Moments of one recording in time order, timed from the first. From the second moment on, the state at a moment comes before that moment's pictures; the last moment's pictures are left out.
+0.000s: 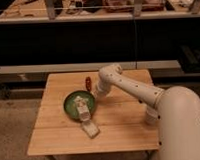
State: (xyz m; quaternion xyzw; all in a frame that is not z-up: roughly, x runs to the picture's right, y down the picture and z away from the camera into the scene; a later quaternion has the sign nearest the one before) arm -0.011 0.085 0.934 -0.06 -0.33 -0.72 0.61
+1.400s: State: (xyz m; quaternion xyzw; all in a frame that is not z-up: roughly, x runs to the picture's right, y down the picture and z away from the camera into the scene) arm -0.147 0.121 0.890 0.02 -0.43 -0.74 0.52
